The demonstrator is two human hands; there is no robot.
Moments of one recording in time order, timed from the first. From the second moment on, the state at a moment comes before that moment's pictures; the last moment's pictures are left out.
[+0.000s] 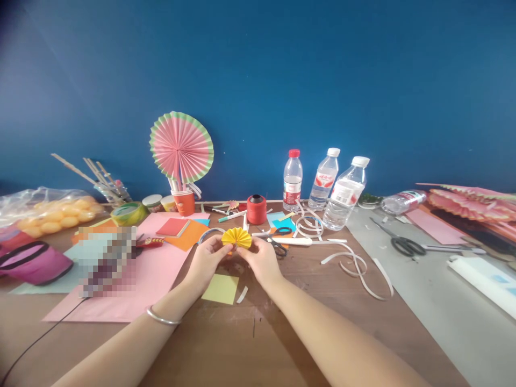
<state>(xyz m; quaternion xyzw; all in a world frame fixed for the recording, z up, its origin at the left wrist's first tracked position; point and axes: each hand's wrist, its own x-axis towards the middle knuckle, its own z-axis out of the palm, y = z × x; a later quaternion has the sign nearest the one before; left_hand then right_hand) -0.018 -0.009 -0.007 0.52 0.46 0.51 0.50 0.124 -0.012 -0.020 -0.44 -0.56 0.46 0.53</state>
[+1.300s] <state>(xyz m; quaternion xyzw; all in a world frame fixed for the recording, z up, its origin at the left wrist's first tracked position) -0.020 -0.005 -0.012 0.53 0.50 0.50 0.47 0.126 -0.011 -0.021 -0.46 -0.53 0.44 0.56</state>
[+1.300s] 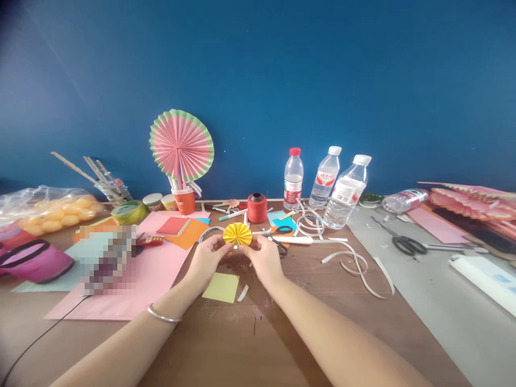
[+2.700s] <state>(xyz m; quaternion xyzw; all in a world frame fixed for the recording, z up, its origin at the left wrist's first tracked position) -0.017 -0.007 -0.009 0.48 0.42 0.49 0.59 0.121 -0.015 -0.021 -0.45 -0.52 0.48 0.54</state>
